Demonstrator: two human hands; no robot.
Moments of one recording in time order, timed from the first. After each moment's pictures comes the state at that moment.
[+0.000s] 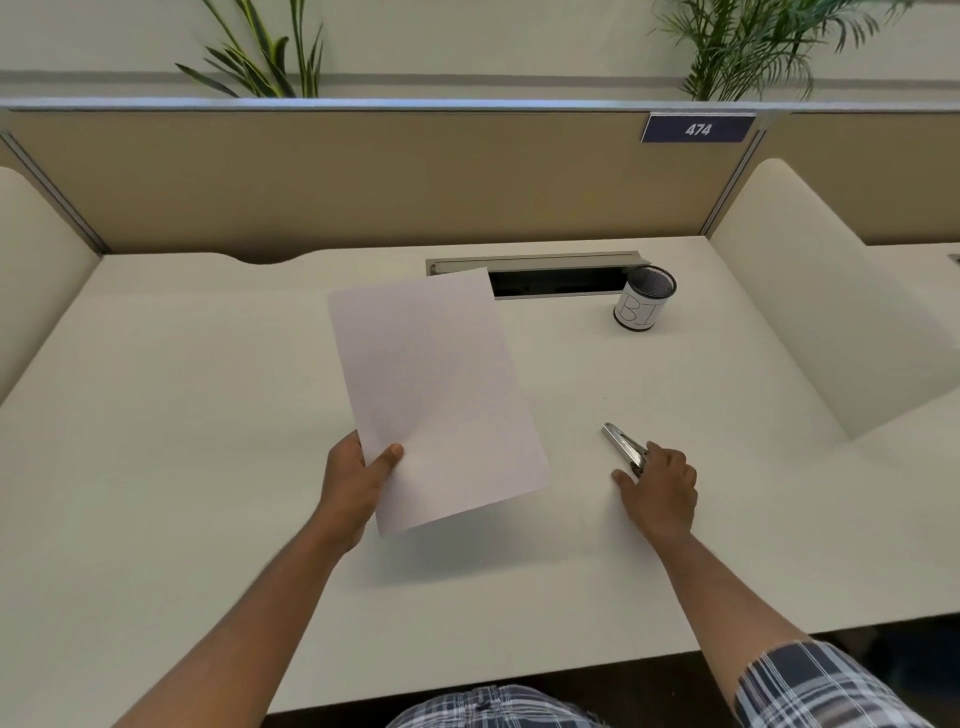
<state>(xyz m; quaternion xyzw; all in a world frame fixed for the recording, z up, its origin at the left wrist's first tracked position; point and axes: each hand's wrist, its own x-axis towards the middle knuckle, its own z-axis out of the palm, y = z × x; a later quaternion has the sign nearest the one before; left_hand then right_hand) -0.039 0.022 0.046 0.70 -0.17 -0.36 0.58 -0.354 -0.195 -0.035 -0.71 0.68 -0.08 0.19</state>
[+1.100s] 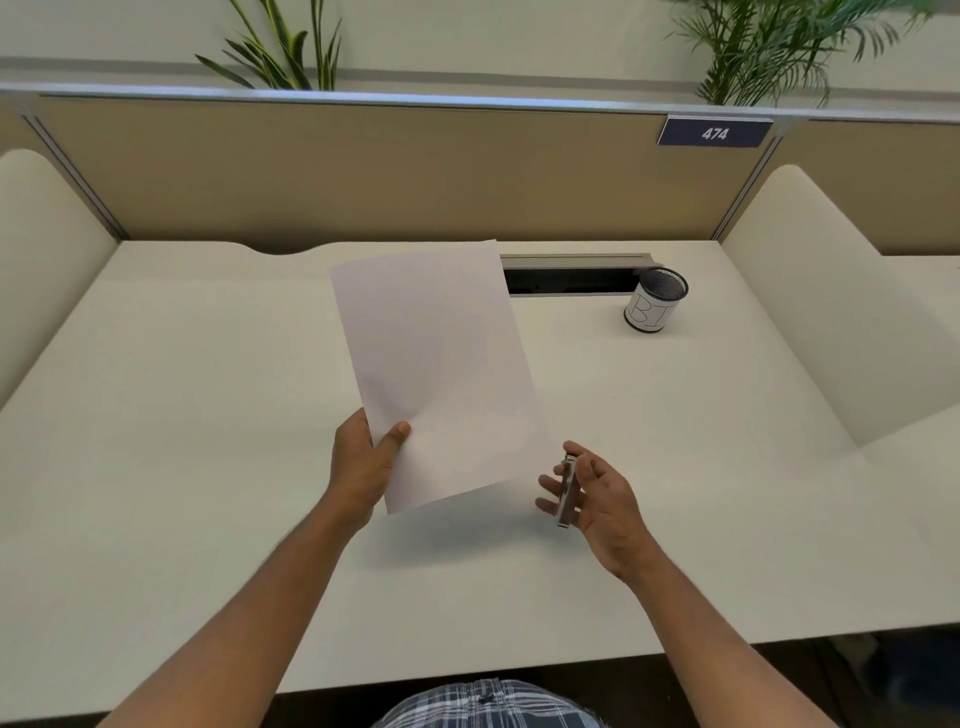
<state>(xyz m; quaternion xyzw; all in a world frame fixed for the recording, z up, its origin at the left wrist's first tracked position) -0.041 0.019 0.063 0.72 -0.18 -0.31 0.59 -0.305 -0.116 0.020 -0.38 0.41 -0.28 0.78</state>
